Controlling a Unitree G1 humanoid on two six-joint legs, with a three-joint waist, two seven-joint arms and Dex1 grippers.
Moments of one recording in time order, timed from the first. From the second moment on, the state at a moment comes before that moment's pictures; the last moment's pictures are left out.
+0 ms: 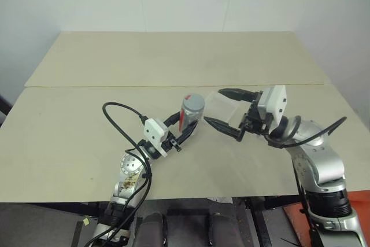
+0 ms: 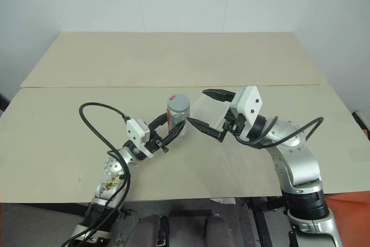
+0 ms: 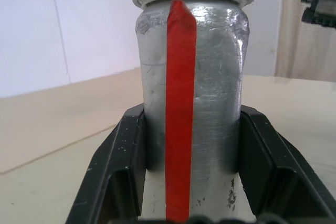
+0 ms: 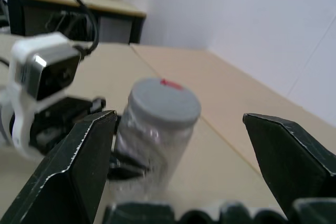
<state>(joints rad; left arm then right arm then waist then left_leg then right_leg) -0.23 0.12 -0.12 0.08 -0.23 -0.28 -0.66 -0.40 -0.49 0.01 -0.36 0.44 0.26 0.82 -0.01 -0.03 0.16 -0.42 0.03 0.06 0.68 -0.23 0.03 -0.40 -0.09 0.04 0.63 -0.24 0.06</state>
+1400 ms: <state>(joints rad) -0.26 0.11 -0.12 0.12 -0.24 -0.31 -0.66 -0.48 -0.40 0.10 -0.26 0.33 0.27 0.71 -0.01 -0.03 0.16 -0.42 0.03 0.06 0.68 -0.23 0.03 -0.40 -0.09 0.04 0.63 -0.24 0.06</state>
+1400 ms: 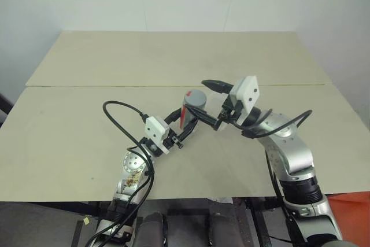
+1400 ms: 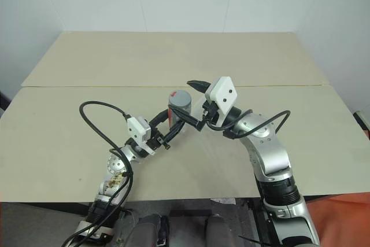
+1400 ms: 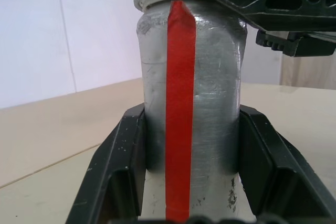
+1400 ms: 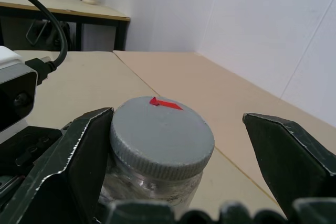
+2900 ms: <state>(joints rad) -0.26 0.10 -0.11 0.13 -0.24 -0.33 -0.68 -0.52 -0.40 0.08 -0.29 0.43 0.39 0.75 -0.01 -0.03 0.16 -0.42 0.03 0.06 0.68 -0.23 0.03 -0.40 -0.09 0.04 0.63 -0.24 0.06</state>
